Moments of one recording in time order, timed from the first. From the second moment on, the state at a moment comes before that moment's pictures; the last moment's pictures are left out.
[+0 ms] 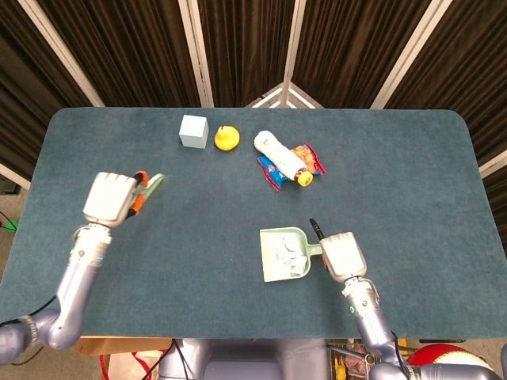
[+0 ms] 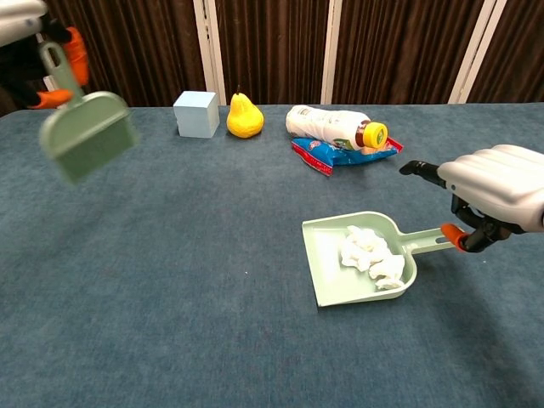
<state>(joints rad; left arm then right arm) -0.61 -1.30 -0.26 -1.72 1.10 1.20 0.64 0.57 -1.52 0.07 -1.80 -0.99 1.28 -0.93</state>
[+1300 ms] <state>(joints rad) -0.39 -1.21 0.02 -1.96 1.38 1.39 0.44 0.43 -1.27 -0.01 -1.89 -1.19 1.38 -0.62</state>
